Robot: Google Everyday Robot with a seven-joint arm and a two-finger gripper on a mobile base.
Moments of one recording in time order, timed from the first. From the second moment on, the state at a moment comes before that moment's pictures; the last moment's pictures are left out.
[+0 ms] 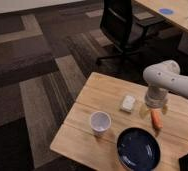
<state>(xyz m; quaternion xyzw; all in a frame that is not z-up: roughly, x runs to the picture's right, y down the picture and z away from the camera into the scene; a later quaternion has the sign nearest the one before) 0.314 0.129 0.722 -0.25 0.31 0.57 0.71</state>
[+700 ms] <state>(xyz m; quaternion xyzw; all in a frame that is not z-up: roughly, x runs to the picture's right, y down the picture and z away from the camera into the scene) 0.342 0.135 0.758 -0.27 0.27 0.60 0.70</state>
